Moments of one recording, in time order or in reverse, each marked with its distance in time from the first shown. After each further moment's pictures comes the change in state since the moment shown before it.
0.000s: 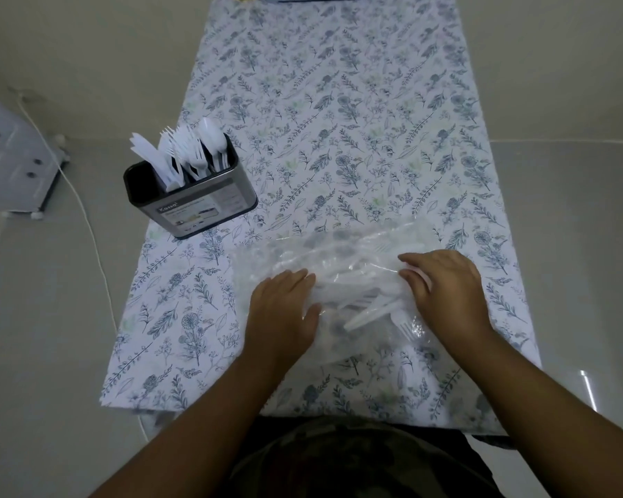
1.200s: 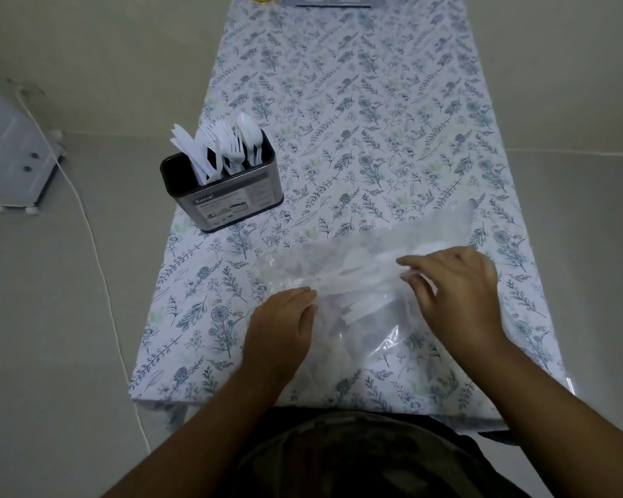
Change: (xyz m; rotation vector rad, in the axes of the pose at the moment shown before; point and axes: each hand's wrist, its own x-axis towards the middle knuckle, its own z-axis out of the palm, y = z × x) left_hand -0.038 -0.053 -0.008 -0.215 0.083 -0.021; right_hand -0.020 -0.080 -0.015 -0.132 0.058 -0.072
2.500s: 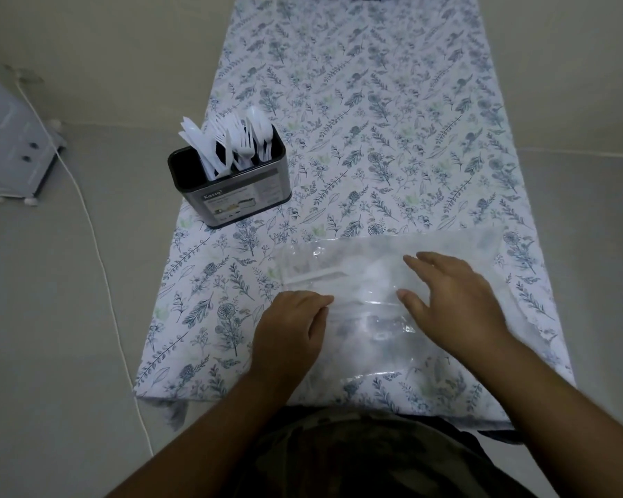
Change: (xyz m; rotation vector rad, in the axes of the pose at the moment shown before) left_hand -0.004 0.007 -0.009 -0.046 0.061 0.078; right_hand 0.006 -0.013 0.004 -0.065 -0.424 0.168
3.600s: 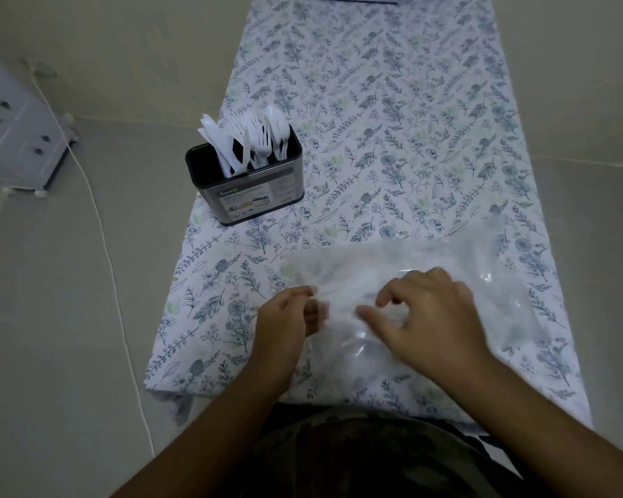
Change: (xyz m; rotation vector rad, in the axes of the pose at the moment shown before) left_hand 0.016 0.023 -0.037 -0.972 0.009 -1.007; right_hand -0.019 -0.057 -0.001 0.037 0.065 -0.129
